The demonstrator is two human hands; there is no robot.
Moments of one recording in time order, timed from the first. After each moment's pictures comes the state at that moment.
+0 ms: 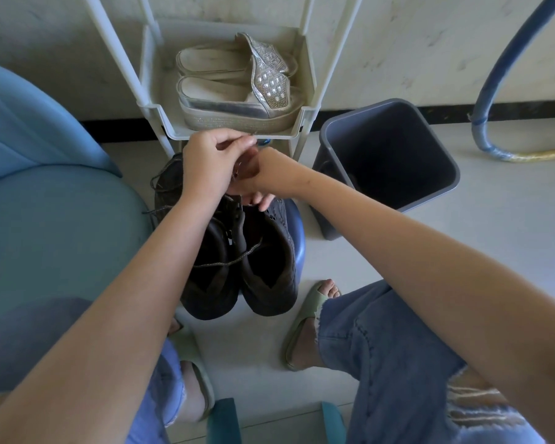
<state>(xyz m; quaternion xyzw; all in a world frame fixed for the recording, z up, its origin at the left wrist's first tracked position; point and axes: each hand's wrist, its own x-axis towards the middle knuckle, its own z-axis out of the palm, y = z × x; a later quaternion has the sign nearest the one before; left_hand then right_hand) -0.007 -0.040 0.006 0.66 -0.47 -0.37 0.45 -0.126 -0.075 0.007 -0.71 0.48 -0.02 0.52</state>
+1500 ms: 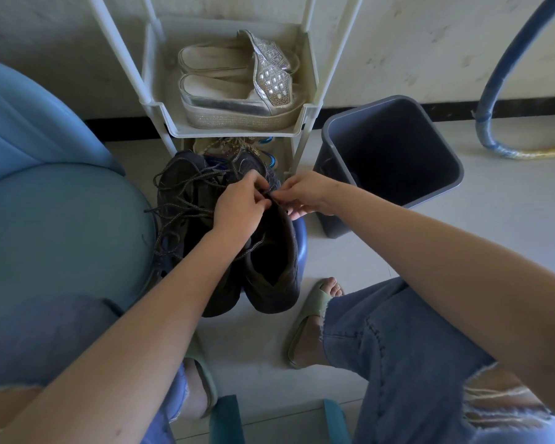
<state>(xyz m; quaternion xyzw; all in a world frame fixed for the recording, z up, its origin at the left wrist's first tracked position) -0.037 -0.012 -0.041 0.72 -0.58 -0.34 0.20 -0.175 -0.076 -0.027 -0.51 0.58 0.00 0.63</state>
